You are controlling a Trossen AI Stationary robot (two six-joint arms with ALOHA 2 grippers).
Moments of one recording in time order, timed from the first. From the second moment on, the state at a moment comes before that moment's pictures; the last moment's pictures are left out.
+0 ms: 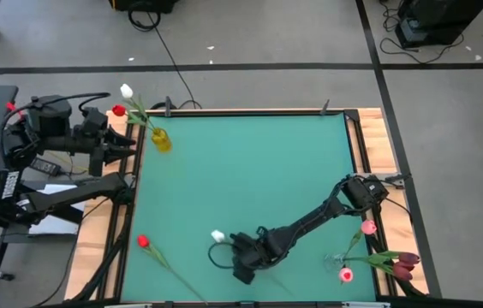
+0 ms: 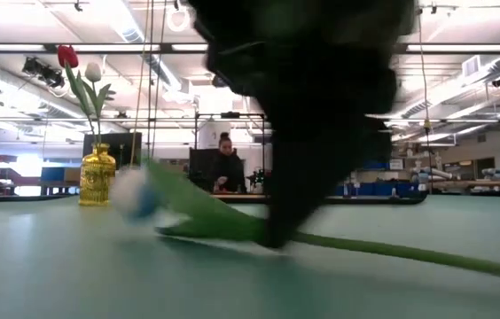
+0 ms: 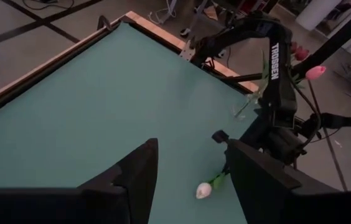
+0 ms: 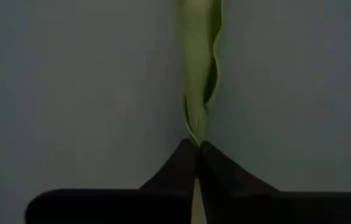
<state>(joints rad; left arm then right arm) 0.69 0.68 1.47 -1.27 0.51 -0.19 0.48 2.25 1.70 -0.68 0.11 1.02</state>
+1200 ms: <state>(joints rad) 0.69 0.76 1.46 -0.95 0.38 -0.35 -0.08 1.98 1.70 0.29 0.06 0.53</state>
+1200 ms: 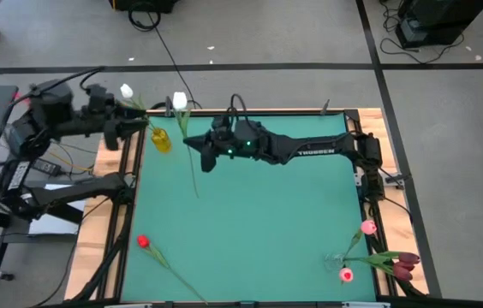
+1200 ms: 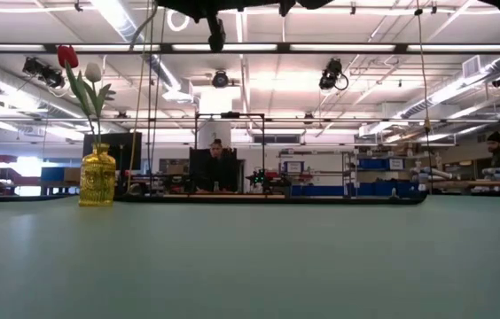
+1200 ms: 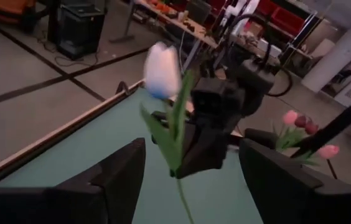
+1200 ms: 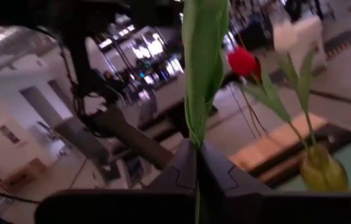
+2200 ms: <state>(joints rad) 0.60 1.14 1.46 -0.62 0.17 -0.24 -0.31 1.98 1.70 0.45 -0.20 0.48</state>
